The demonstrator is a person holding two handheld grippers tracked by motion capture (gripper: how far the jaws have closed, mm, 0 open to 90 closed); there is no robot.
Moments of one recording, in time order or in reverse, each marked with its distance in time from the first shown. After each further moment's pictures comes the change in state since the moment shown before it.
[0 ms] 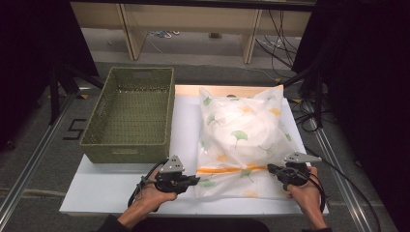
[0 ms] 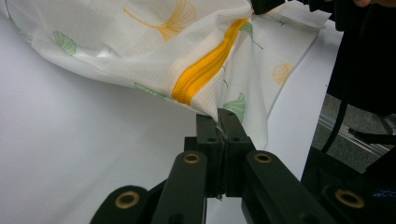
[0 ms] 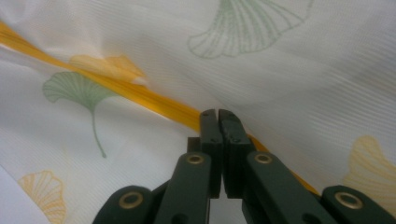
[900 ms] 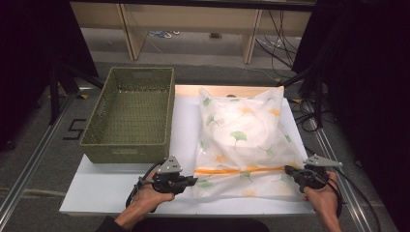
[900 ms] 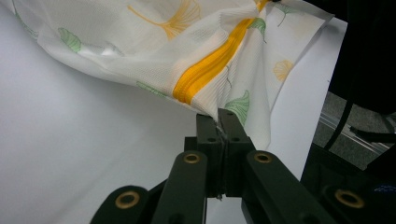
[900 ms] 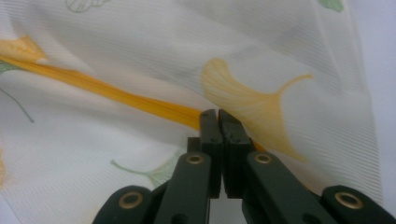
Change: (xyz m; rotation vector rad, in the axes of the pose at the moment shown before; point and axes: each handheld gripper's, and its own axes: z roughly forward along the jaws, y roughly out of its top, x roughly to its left) left arm 0.003 -0.003 -0.005 0.010 0.009 -0.002; right arm -0.031 -0.023 -0.030 -0.027 -0.137 0.073
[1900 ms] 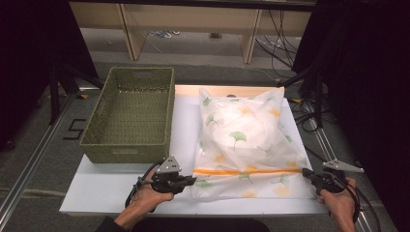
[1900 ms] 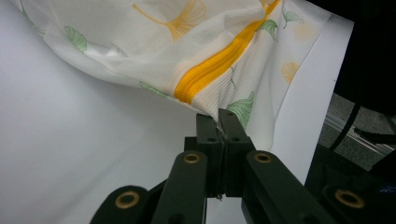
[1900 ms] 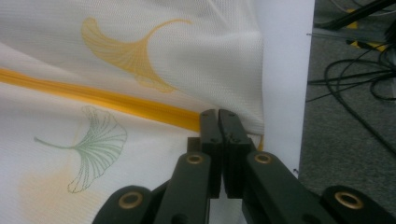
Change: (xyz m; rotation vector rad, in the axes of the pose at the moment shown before) left arm 0.002 -0.002 0.000 0.002 0.017 -0.008; right arm -0.037 -0.024 -0.020 0.001 -0.059 0.138
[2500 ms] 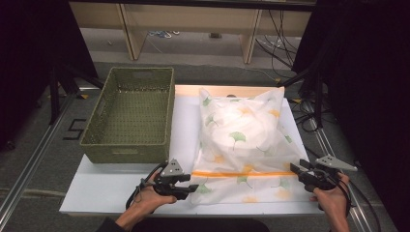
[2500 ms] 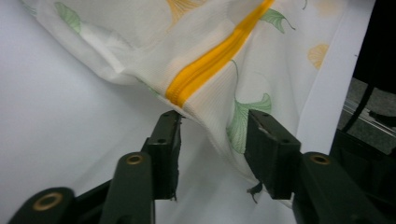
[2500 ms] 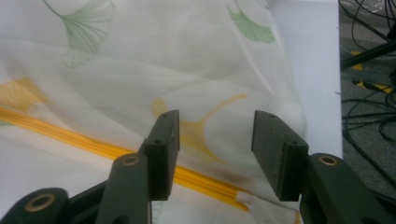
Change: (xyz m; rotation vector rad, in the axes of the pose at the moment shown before) left arm 0.002 -0.009 0.008 0.059 0.042 0.053; right arm 0.025 0.017 0.005 -0.126 0.007 -0.106
